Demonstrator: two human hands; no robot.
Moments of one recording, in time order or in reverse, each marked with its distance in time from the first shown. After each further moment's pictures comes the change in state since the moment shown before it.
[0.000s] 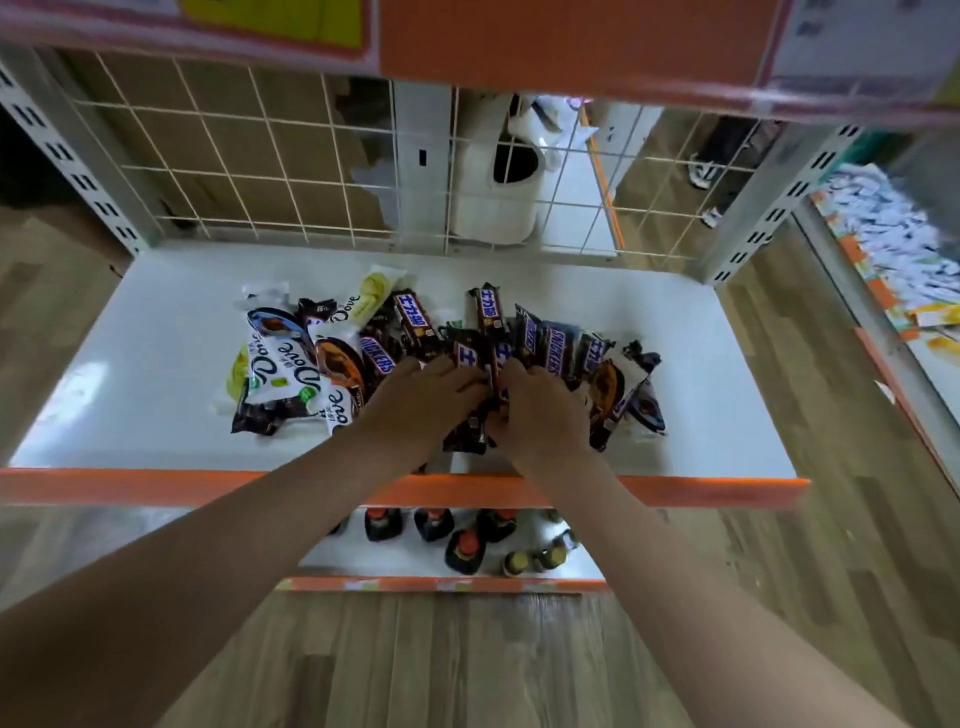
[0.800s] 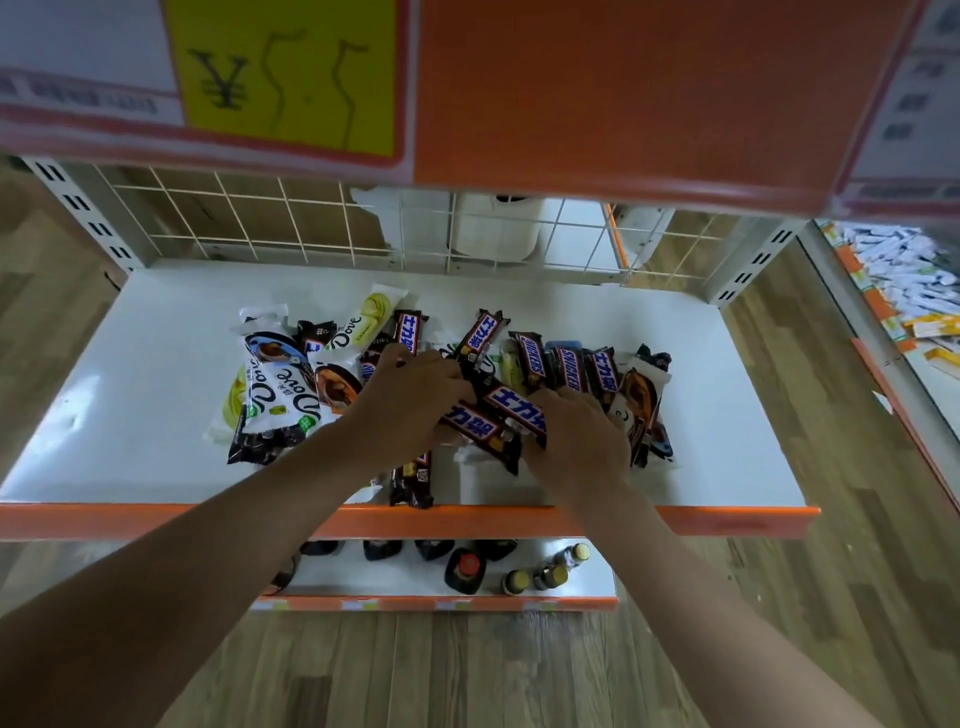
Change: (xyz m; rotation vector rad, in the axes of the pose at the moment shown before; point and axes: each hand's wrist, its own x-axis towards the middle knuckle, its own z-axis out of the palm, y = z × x) left_hand 0.017 -0.031 -0.006 -0.287 -0.001 -0.065; right_hand -0.001 0.019 -0.015 -0.027 0.006 0.040
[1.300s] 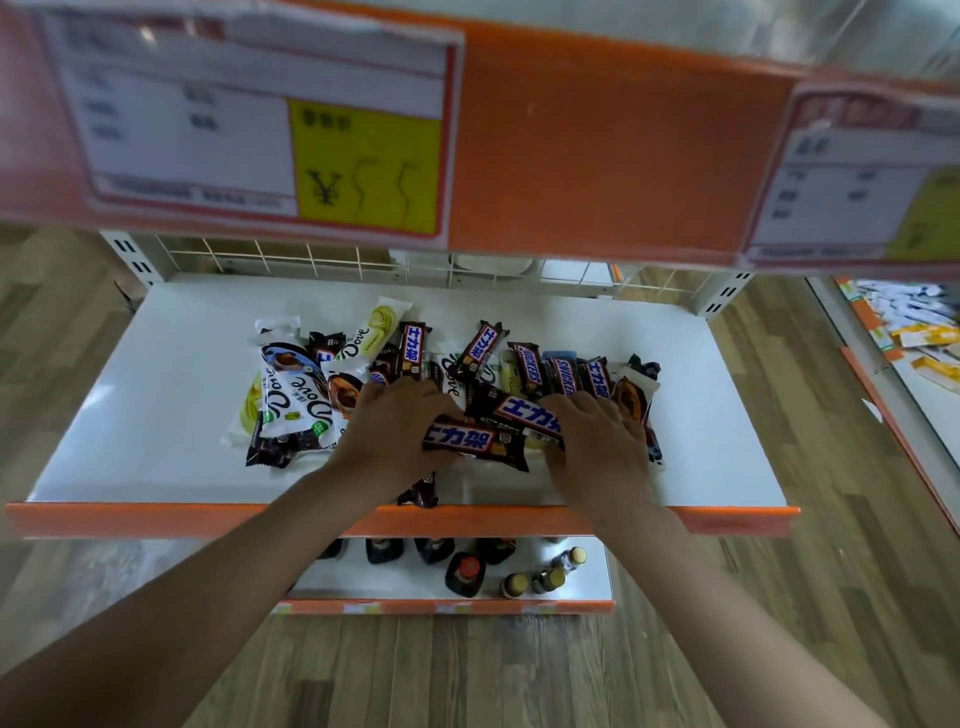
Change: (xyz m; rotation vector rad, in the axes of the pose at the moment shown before) left_hand -0.041 0.010 -0.012 -0.219 0.183 -0.137; right_hand -0.021 0.005 -0.022 -0.039 0.045 -0.021
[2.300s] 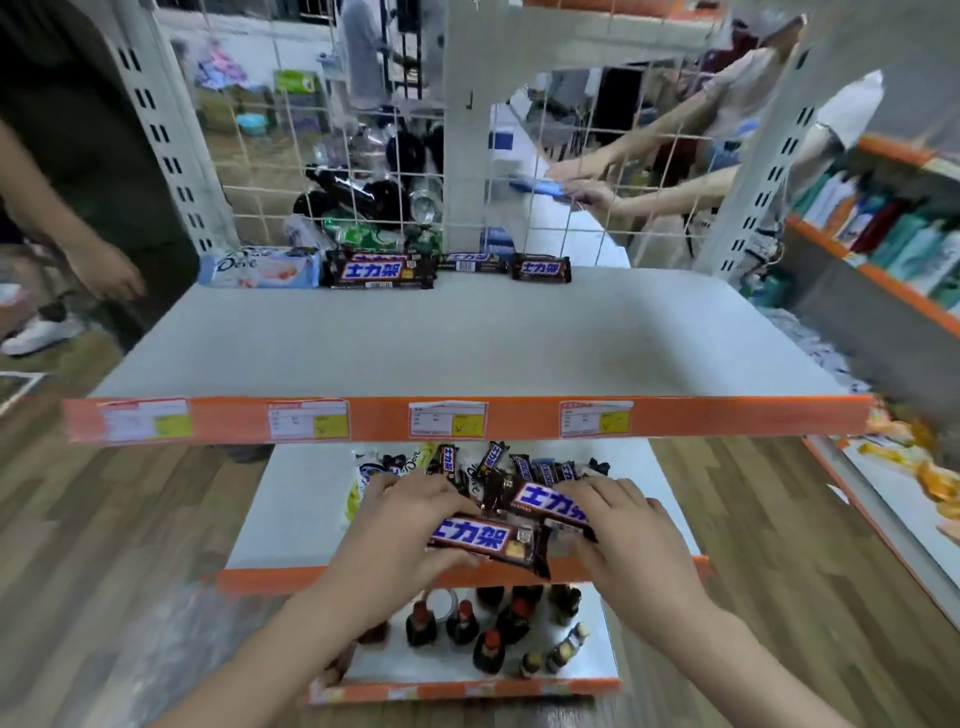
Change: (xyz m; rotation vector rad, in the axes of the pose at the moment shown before) left_hand -0.133 0.120 -0.215 0.025 0.065 0.127; right_hand -0.158 -0.053 -0.209 -0.019 0.150 -0.211
